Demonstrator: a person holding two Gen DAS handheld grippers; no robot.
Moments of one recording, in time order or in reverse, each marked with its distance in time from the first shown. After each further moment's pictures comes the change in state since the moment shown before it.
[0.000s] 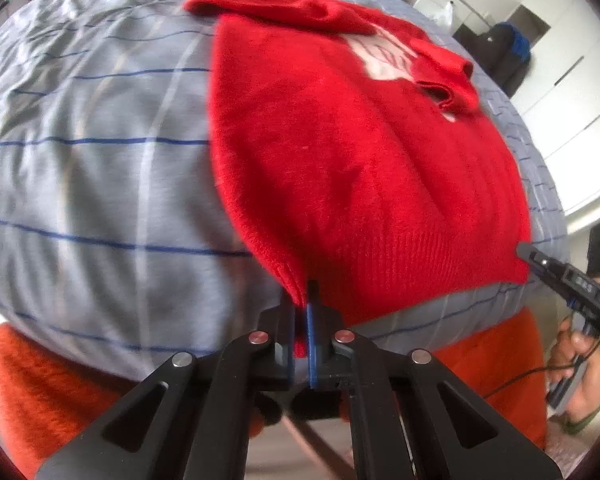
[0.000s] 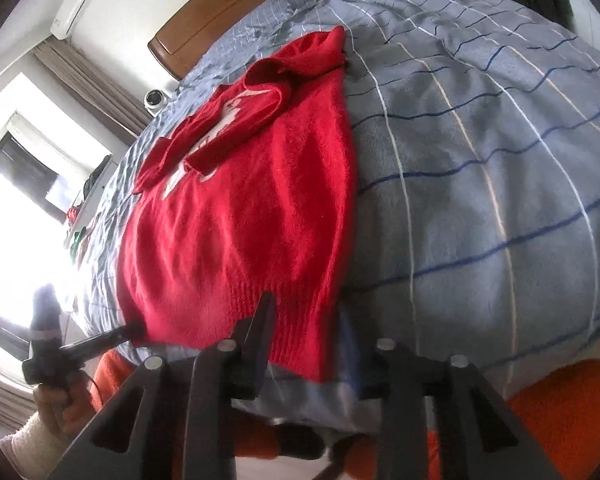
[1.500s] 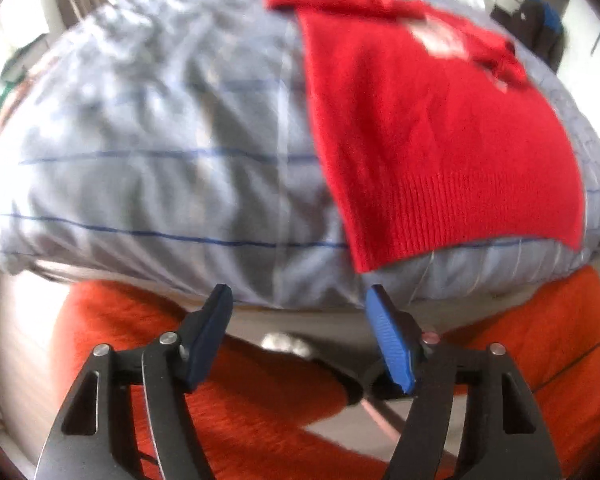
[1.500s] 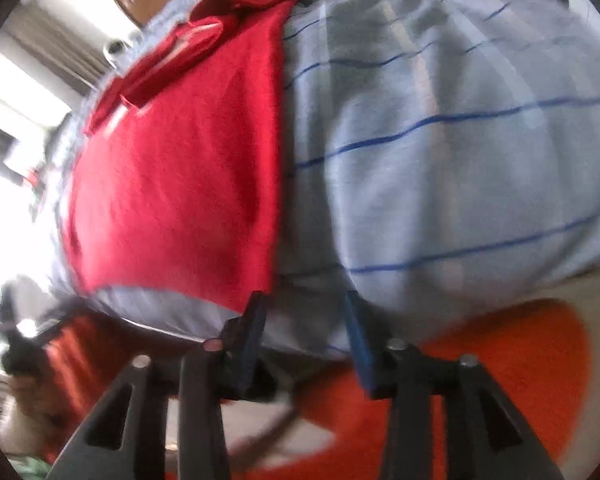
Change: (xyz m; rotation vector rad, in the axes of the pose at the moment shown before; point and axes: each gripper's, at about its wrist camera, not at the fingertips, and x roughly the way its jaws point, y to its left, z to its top) left arm -0.048 0.043 -0.058 0.050 -0.075 0.273; right arm -0.012 -0.021 -0.020 -0.087 0.191 -0.292
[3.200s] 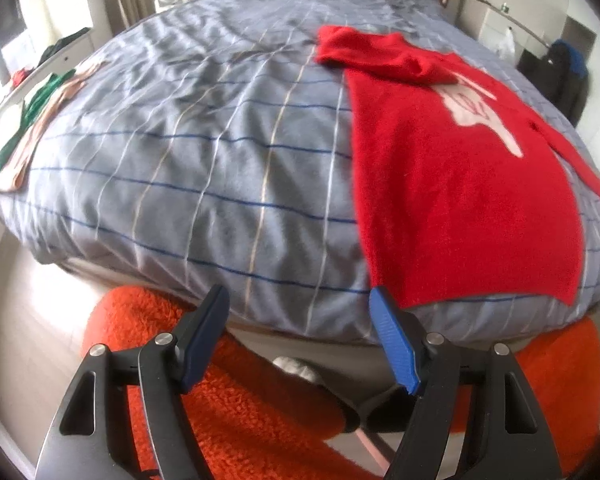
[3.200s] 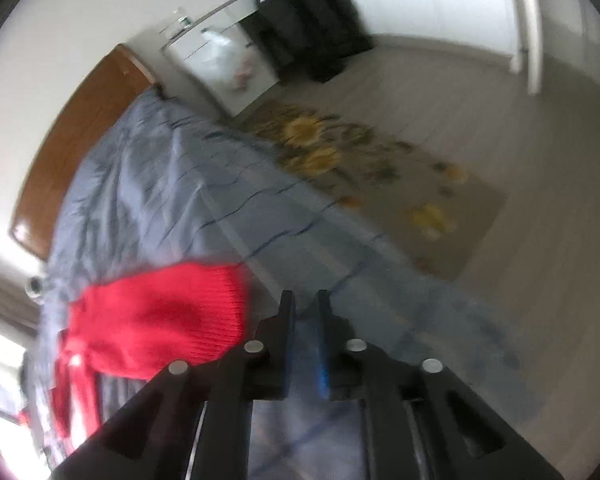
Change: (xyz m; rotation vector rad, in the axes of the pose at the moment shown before) left arm -0.026 0.003 0.010 -0.115 -0.070 0.065; right arm -0.082 -0.275 0.109 0.668 -0.449 -0.091
